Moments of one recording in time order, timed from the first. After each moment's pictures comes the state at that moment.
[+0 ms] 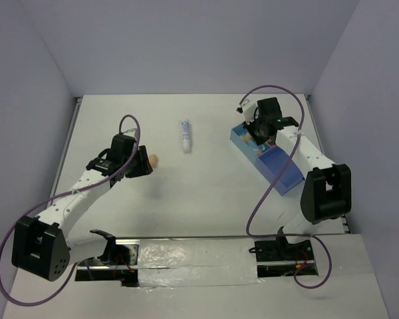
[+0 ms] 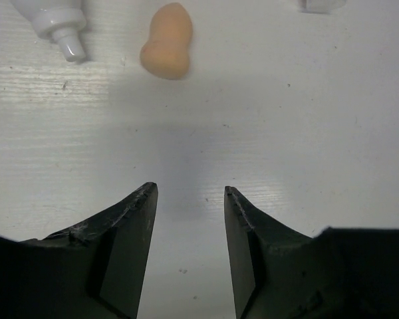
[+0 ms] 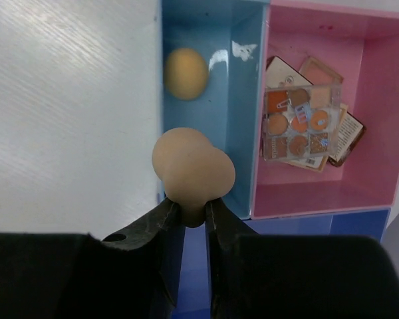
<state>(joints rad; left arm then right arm) -0.31 1.17 0.82 -0.49 0.00 -0.48 0.21 1.58 1.26 -0.56 -0.06 -0.47</state>
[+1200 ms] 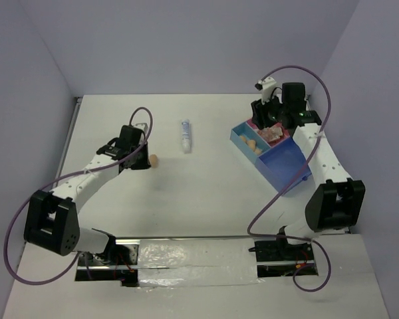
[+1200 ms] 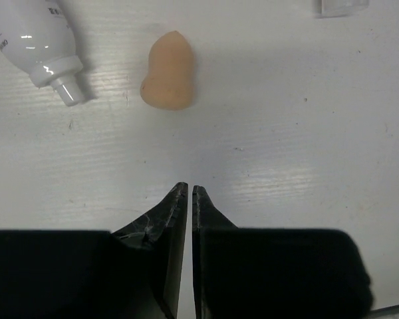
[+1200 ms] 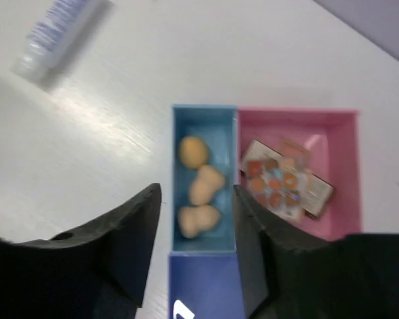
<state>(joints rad) -0.30 1.35 0.93 -0.49 -0.01 -0.36 0.09 1.47 1.34 -0.47 -0.26 -0.36</state>
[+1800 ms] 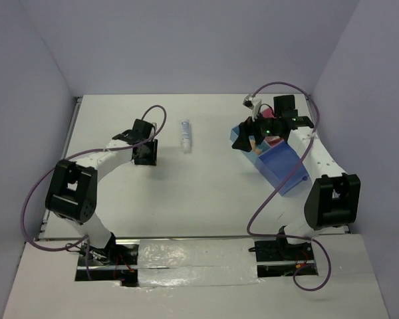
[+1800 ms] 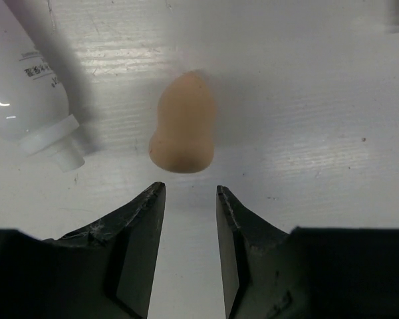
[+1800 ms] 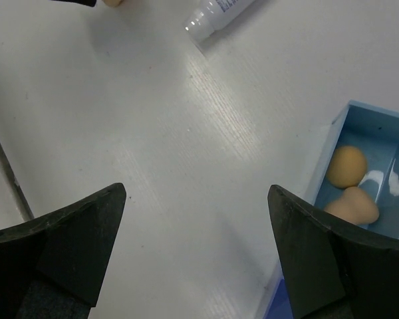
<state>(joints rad) -0.30 1.63 1.08 -0.49 -0.05 -0.26 0.09 1.52 1.28 -0.61 -0.80 -0.43</state>
